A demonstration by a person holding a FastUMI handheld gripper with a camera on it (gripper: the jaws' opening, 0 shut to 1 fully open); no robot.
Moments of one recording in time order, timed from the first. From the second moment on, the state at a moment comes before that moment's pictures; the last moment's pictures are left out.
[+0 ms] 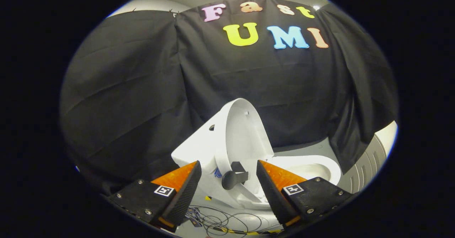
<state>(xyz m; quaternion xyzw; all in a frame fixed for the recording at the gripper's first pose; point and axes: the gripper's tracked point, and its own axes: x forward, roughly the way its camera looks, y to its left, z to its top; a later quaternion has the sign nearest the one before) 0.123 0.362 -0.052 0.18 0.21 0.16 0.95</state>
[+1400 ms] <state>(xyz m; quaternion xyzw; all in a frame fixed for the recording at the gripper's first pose) 0.080 -0.048 -0.027 0.11 0.03 -0.01 0.99</state>
